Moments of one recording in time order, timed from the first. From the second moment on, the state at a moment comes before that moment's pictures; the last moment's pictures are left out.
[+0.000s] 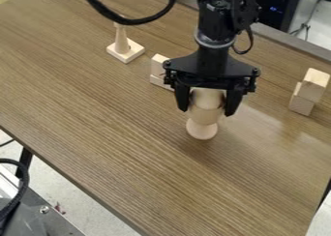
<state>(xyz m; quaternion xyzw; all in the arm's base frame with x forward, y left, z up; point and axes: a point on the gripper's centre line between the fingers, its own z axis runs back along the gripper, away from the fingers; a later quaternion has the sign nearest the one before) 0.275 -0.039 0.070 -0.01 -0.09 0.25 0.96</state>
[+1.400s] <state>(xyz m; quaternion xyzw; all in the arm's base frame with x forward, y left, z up) 0.266 -0.013 0.098 -0.03 -0.13 0.29 0.95</state>
